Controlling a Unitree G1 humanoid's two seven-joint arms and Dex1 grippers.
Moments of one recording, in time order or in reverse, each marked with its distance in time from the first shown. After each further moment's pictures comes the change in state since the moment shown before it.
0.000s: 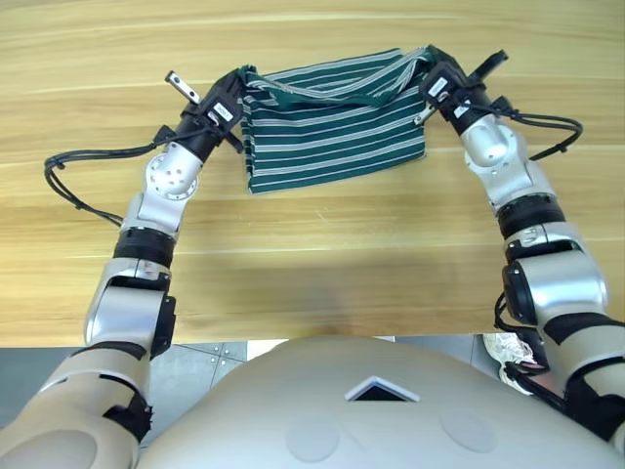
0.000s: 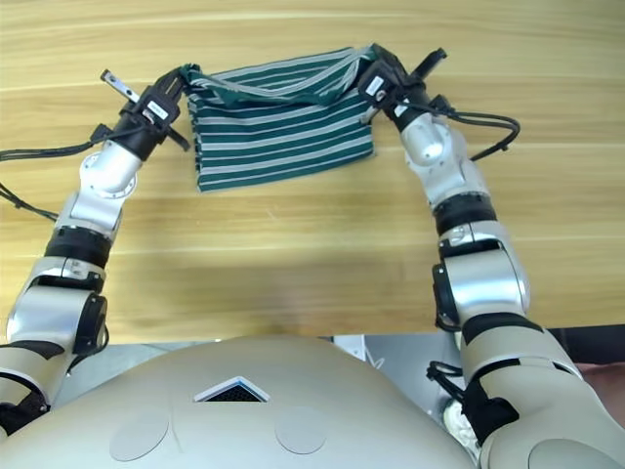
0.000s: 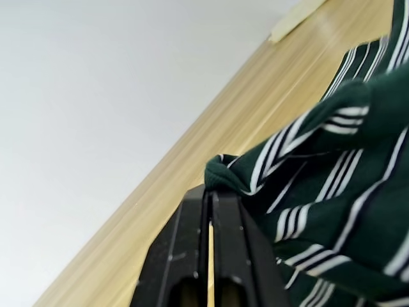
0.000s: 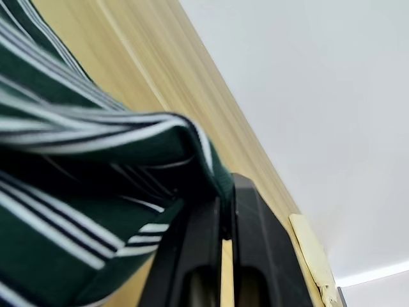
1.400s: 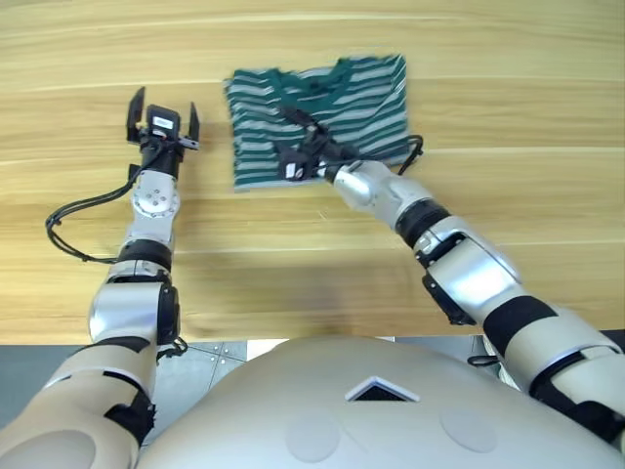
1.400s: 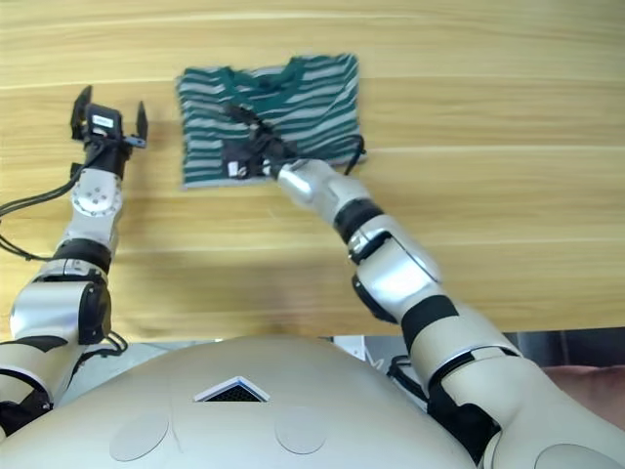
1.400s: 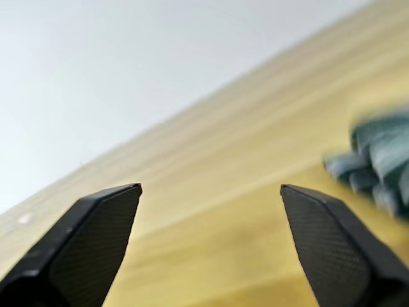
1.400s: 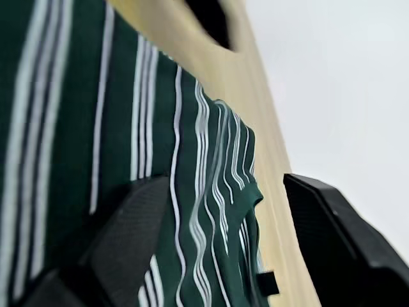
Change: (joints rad) left arm 0.045 -0.020 0.212 0.241 -0.185 -0.078 0.187; right arm -0.086 0.375 0.477 0.139 -0.292 -0.001 -0.090
